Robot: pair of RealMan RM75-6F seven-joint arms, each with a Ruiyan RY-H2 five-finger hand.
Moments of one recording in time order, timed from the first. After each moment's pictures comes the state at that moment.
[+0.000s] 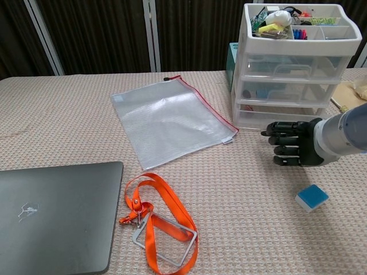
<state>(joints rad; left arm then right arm) -0.12 -1.08 -0.03 -1.68 1.50 1.43 -0.07 0.63 -1.68 0.73 -1.60 0.19 0.95 -0.04</state>
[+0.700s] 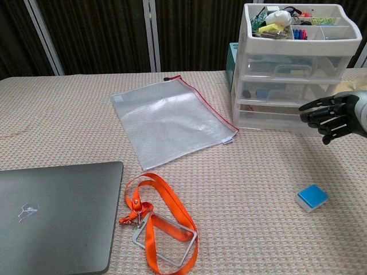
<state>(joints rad) -0.12 -1.10 -0.03 -1.68 1.49 1.44 -0.03 0.62 -1.55 0.55 -1.68 -0.18 1.11 -0.19</state>
